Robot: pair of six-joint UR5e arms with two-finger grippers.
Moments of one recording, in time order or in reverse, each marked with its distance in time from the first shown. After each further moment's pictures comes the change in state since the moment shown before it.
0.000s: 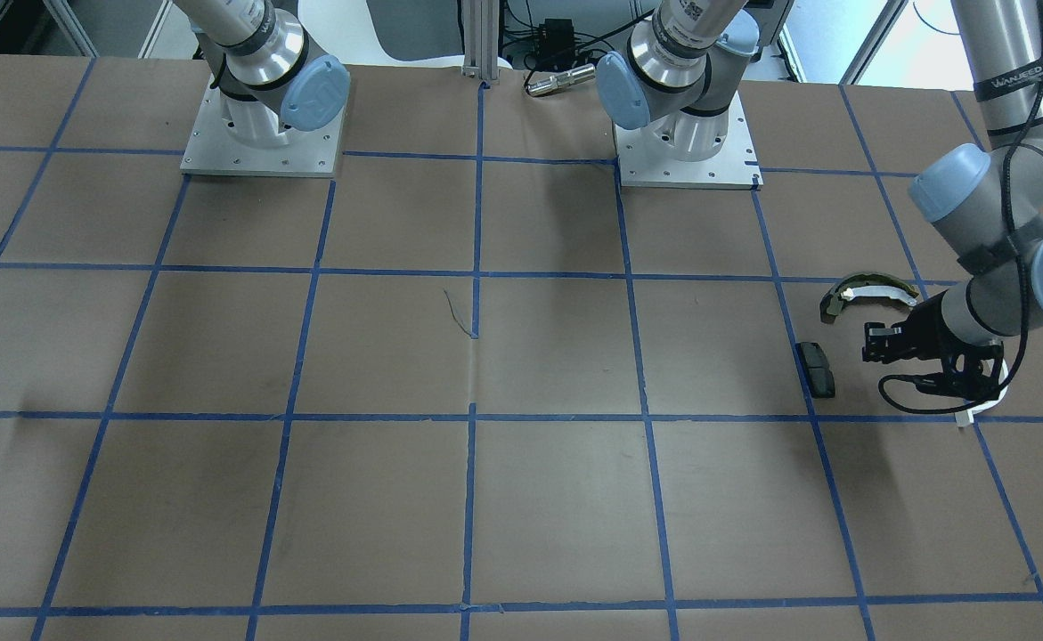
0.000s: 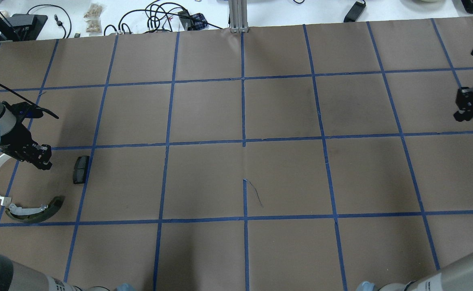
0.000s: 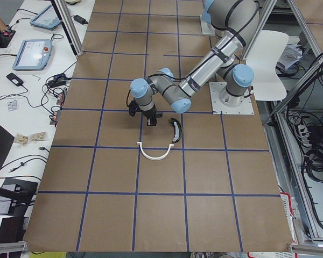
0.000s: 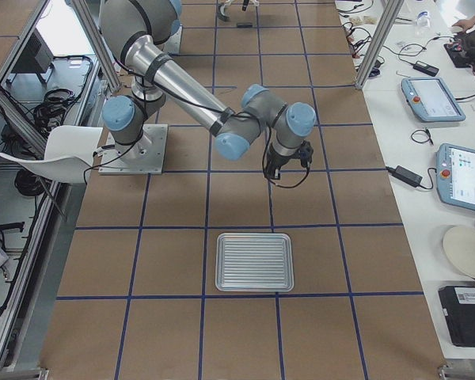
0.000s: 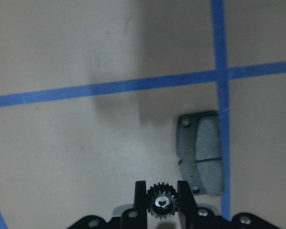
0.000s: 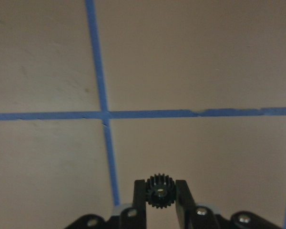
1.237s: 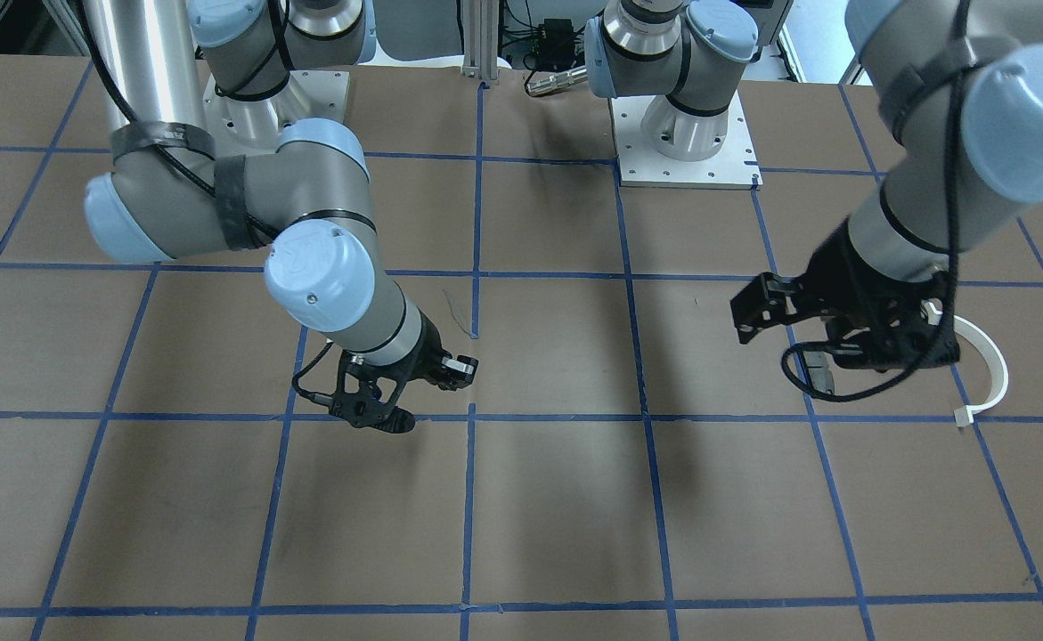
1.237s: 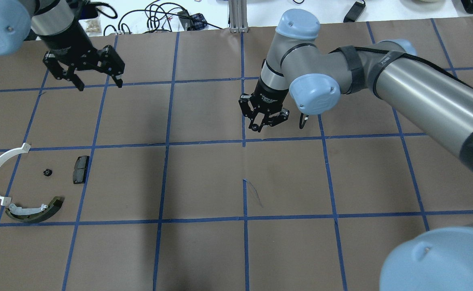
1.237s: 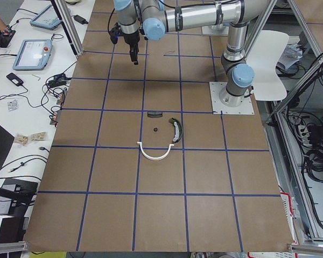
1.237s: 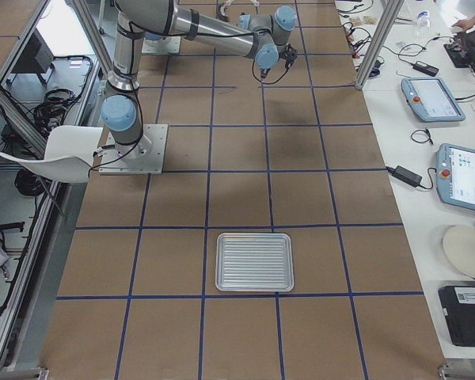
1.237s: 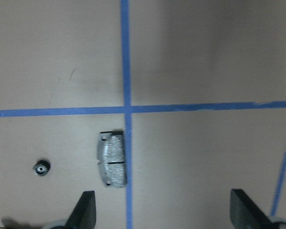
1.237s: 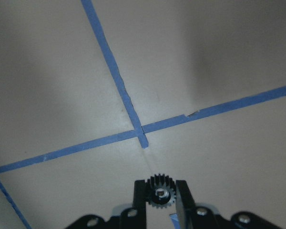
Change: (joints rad) left arm -0.542 0.149 0.465 -0.524 -0.124 -0.655; right arm 0.756 0.097 0.044 -0.246 0.278 1.014
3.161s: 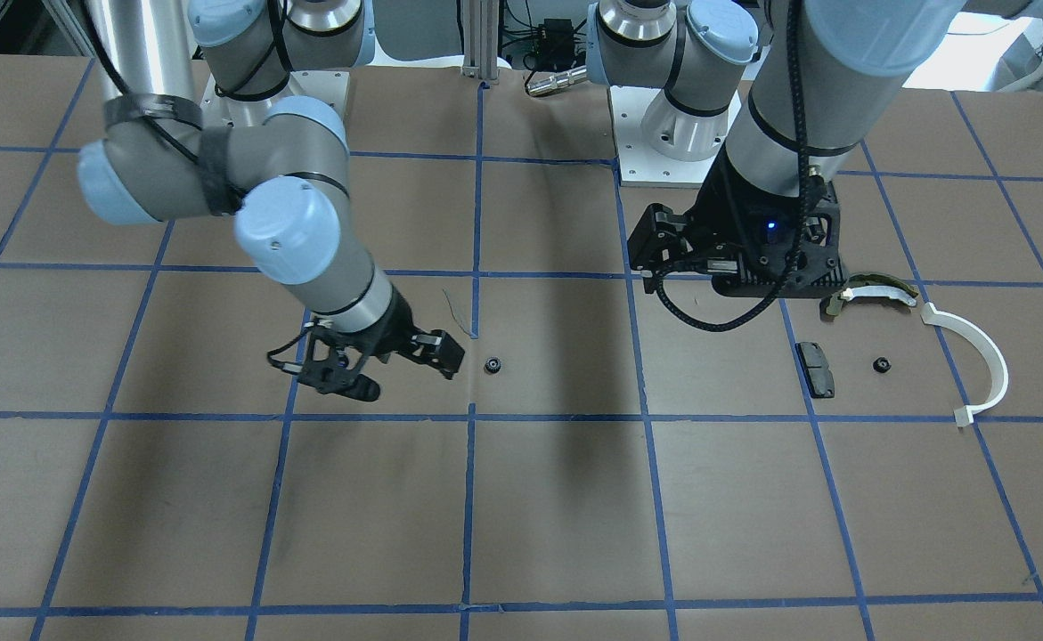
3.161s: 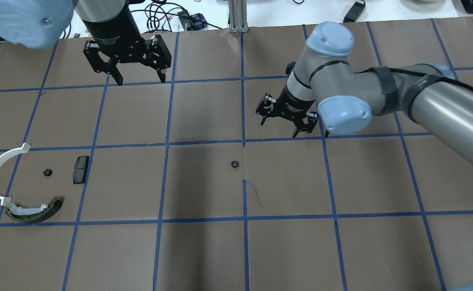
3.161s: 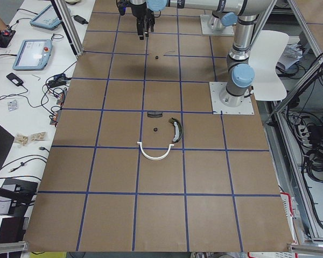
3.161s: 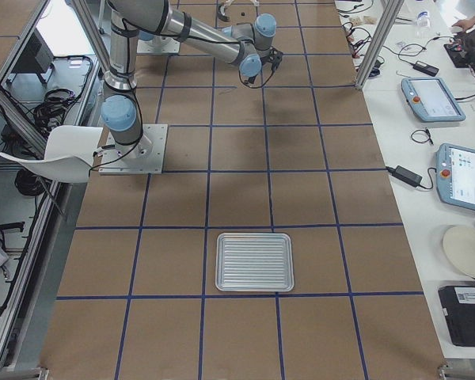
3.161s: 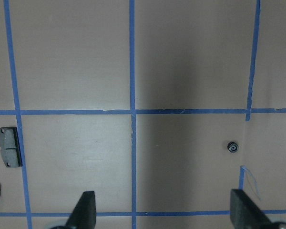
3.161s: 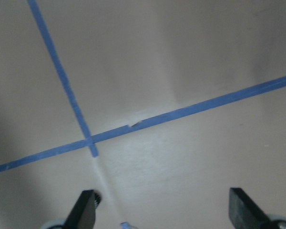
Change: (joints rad) left arm -0.179 0.003 0.032 -0.026 -0.008 -0.168; right arm -0.153 -0.168 0.150 -0.019 -0.089 -0.151
